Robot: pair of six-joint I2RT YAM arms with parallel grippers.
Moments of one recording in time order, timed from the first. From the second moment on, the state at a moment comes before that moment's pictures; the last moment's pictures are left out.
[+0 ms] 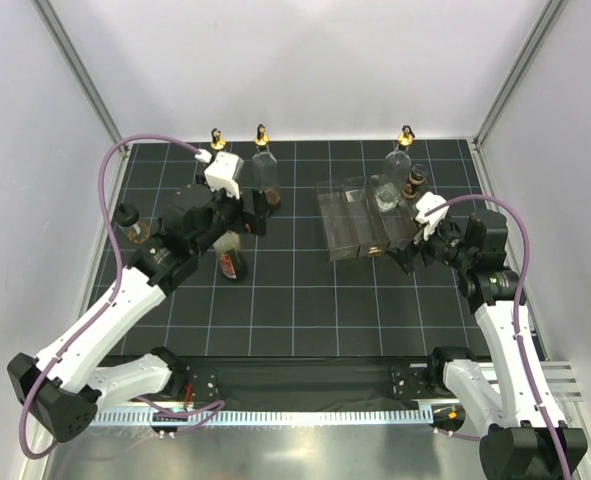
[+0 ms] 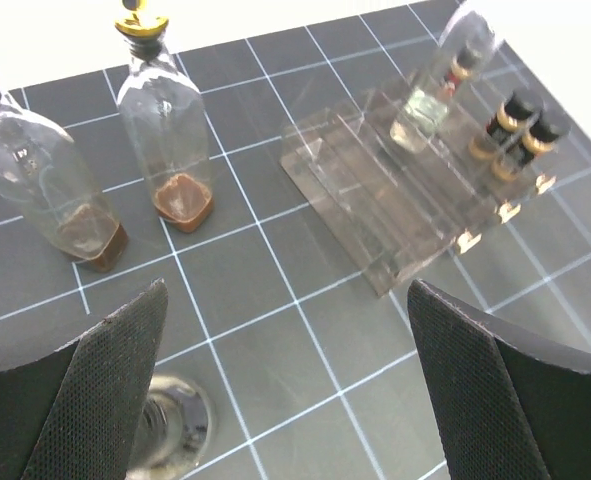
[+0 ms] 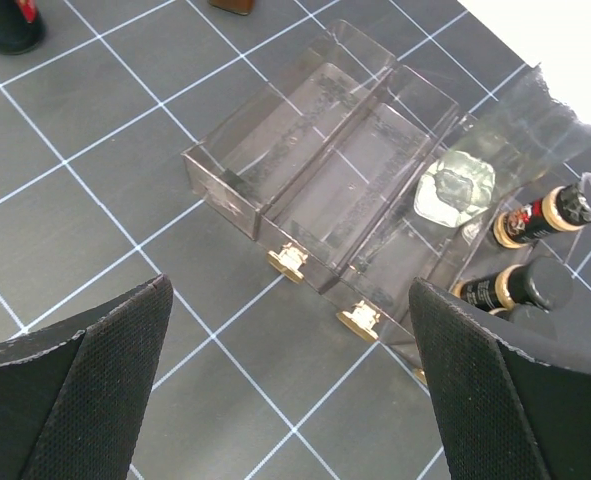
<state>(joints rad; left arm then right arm) -0.63 1.05 1.07 -0.26 -0.11 -0.17 -0.02 0.80 0.76 -0.40 -0.68 -0.51</state>
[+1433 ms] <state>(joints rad) -0.42 1.73 1.69 -0.40 -0.15 -0.44 -0.06 0.79 0.76 -0.37 -0.51 -0.40</state>
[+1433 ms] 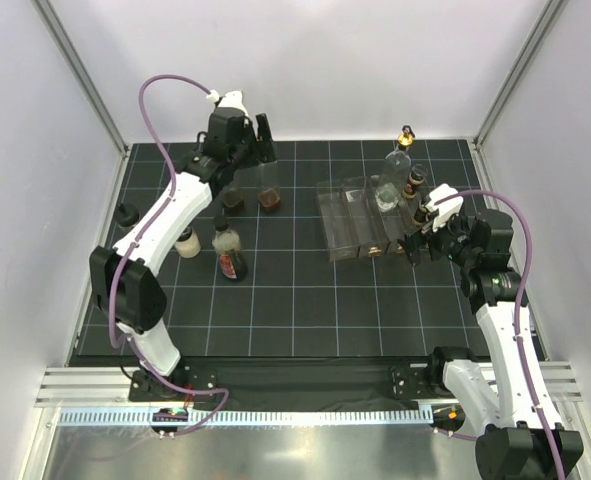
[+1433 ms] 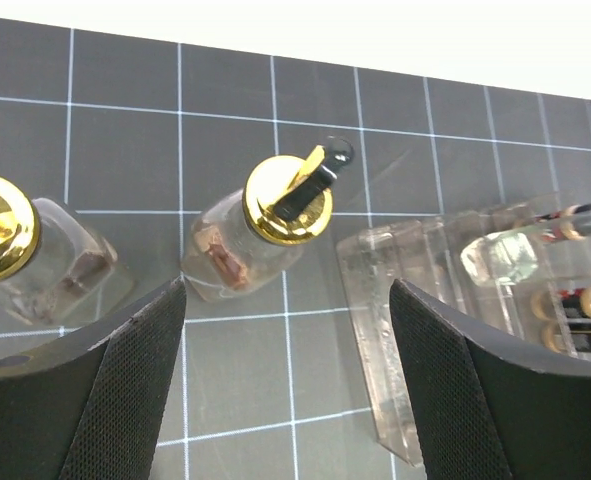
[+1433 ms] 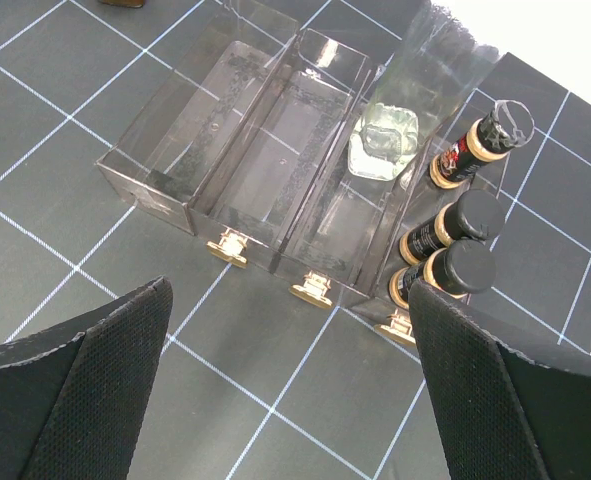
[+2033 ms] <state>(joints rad) -0.42 1.87 1.73 -0.33 -0.19 -0.27 -0.07 0.79 0.76 -0.37 -0.51 -0.40</state>
